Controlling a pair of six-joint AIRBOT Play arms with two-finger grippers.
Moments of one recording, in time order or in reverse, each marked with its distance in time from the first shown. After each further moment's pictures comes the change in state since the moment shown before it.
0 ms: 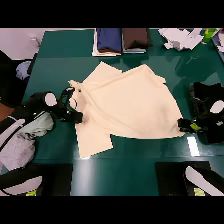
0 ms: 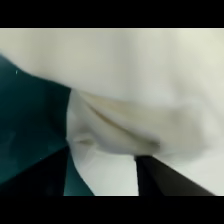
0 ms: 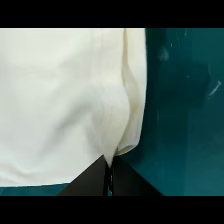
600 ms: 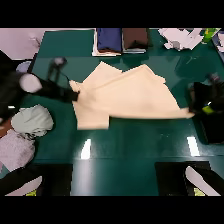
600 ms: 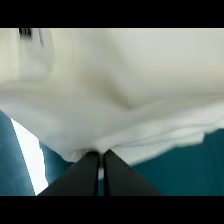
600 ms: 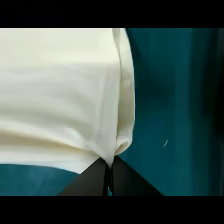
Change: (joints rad) left arm -0.016 0.237 0.348 0.117 -0.076 -0.030; right arm 0.000 0.100 0.344 0.008 0.071 0.000
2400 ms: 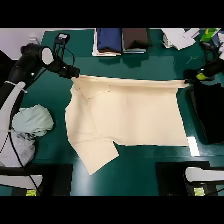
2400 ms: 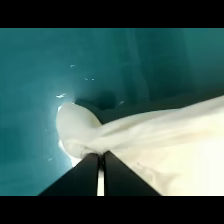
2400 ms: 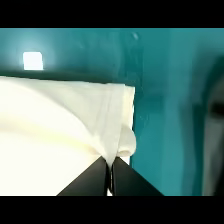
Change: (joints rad) left arm 0.064 -0.488 0.373 0.208 0.056 0.005; right arm 0.104 -0.559 0.531 -0.029 -0.019 0.006
